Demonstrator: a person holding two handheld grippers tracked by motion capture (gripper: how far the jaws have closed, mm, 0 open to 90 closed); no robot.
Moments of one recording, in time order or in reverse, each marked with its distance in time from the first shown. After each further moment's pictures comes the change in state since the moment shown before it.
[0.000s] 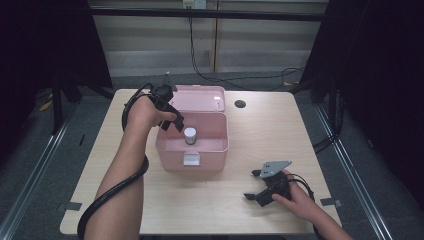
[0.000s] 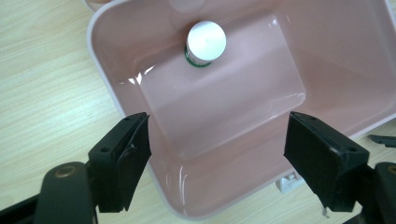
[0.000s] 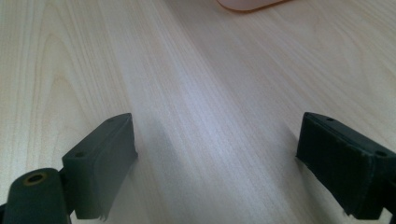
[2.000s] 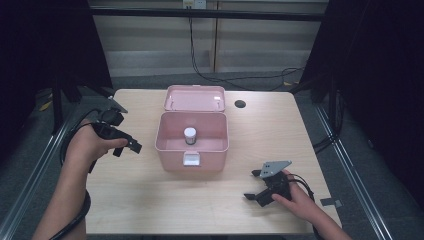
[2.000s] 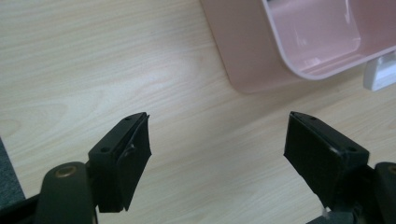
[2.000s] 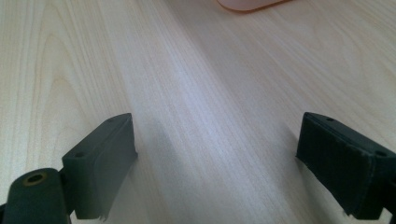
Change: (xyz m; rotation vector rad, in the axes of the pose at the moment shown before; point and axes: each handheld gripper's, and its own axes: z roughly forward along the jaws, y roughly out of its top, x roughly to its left) left arm 0.071 -0.113 -0.020 -0.069 0.005 -0.073; right arm 0.000 0.000 0.000 -0.002 -0.002 0.003
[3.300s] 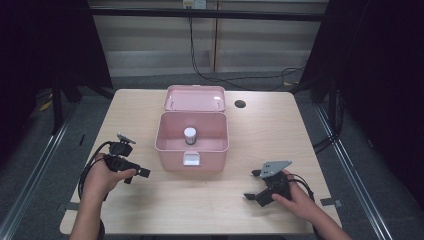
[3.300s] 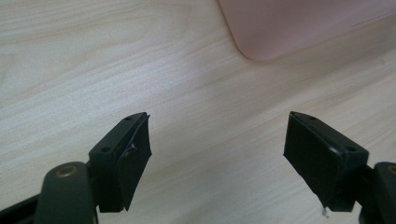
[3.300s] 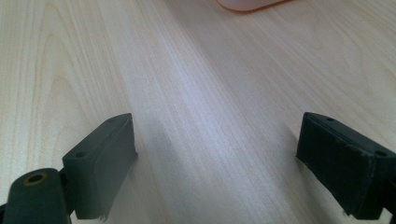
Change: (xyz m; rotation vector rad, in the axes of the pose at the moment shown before) left arm 0.006 -0.053 0.086 -0.059 -0.065 0.015; right arm 0.000 0.000 0.000 0.002 0.002 0.002
